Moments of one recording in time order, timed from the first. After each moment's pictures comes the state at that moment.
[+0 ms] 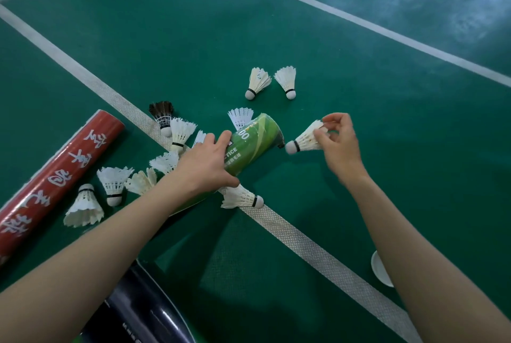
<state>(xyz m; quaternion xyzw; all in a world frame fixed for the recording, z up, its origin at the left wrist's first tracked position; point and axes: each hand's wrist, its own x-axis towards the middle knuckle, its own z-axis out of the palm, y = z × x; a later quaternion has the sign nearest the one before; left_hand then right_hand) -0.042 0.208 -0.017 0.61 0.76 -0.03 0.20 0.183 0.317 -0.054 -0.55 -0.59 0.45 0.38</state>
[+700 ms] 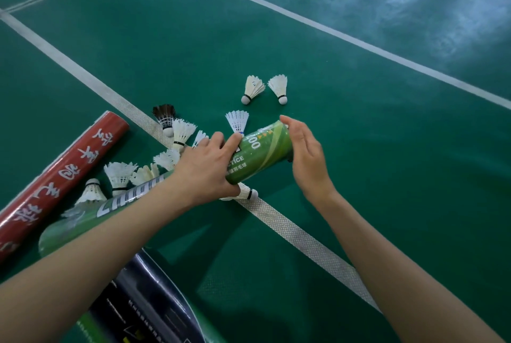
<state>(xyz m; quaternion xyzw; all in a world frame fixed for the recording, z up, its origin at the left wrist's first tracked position) -0.018 0.162 0.030 0.69 0.71 -0.04 0.10 0.154 0.230 0.003 -0.44 -0.60 0.54 0.41</state>
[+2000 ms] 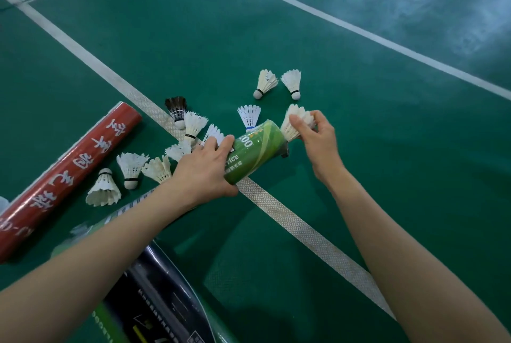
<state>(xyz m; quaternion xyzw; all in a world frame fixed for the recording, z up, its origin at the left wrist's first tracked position) -0.032 0.149 0.011 0.63 0.76 -0.02 0.15 0.146 0.279 -0.031 -0.47 -0.55 0.56 0.39</state>
